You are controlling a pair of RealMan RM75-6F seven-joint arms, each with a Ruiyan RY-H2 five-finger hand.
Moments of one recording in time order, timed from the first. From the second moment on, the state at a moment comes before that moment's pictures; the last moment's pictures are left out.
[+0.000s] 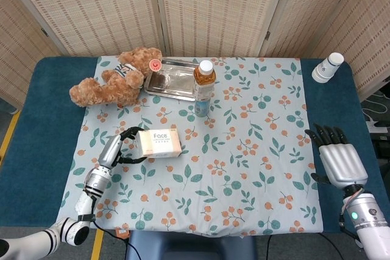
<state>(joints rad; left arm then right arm) -0.59 -1.71 -0.16 -1.14 1.38 1.14 -0.63 0.37 -0.76 0.06 -2.23 -1.05 1.23 -0.54</state>
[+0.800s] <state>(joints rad) -0.57 -1.74 -0.14 -1.04 1.40 1.10 -0.69 0.38 -0.77 0.06 -2.23 -1.03 1.24 -0.55</state>
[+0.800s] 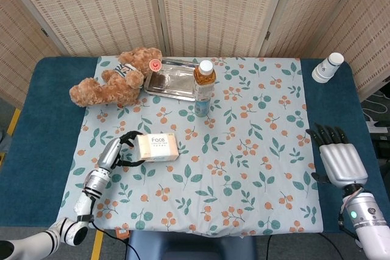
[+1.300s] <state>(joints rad) -0.57 -1.71 -0.12 -1.05 1.42 1.05 -0.74 0.38 -0.77 0.06 -2.22 -1.02 1.24 -0.56</state>
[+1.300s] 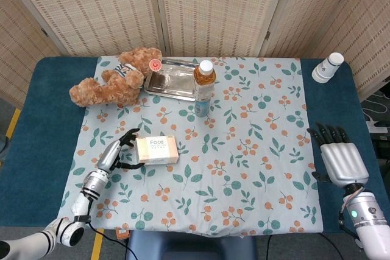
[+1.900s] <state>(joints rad) -0.58 -1.67 -0.14 -1.10 1.42 1.06 -0.76 0.37 -0.76 0.06 -2.23 -1.04 1.25 -0.54</state>
